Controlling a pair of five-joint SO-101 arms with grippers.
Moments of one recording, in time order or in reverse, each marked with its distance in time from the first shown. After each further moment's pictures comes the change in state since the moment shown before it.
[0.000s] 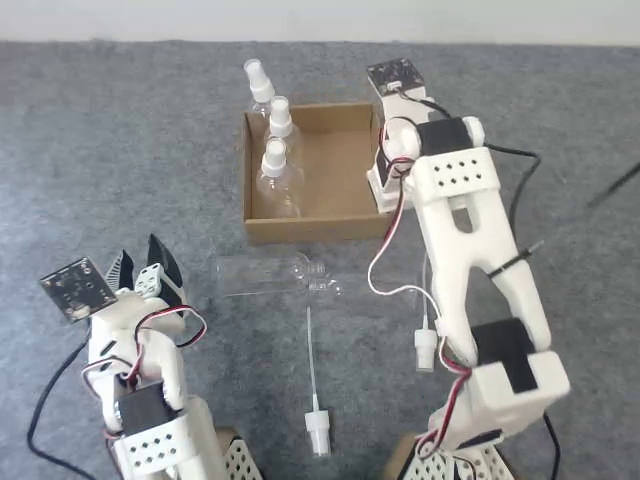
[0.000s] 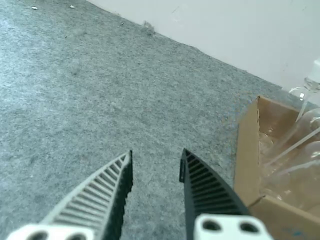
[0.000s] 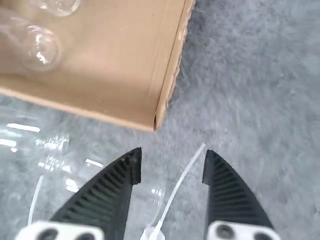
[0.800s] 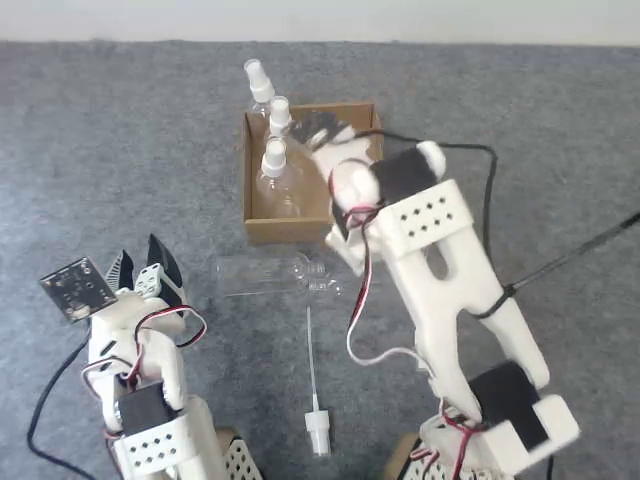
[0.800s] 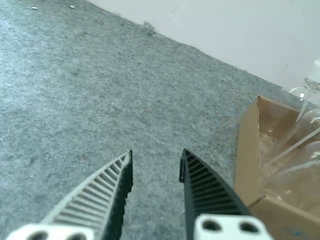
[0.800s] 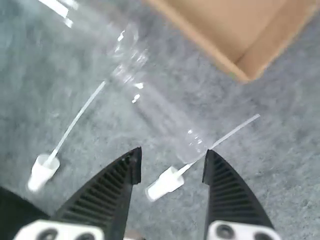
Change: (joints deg) left arm 0.0 0.0 0.0 0.0 0.0; right arm -14.6 -12.4 5.8 14.4 10.4
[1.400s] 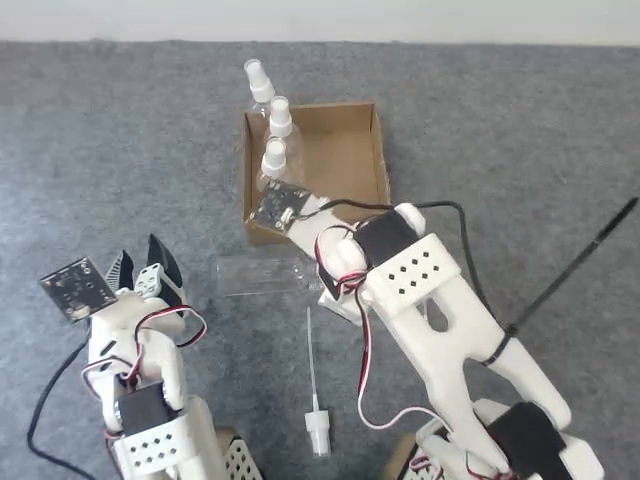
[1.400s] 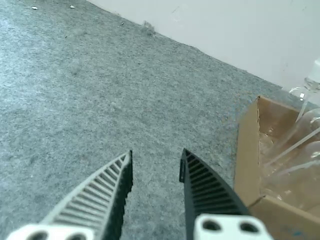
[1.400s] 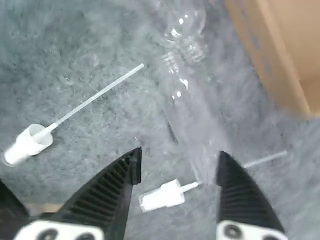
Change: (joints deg) left arm 0.0 0.0 0.0 0.0 0.0; right arm -7.0 -11.5 24.6 -13.9 12.1
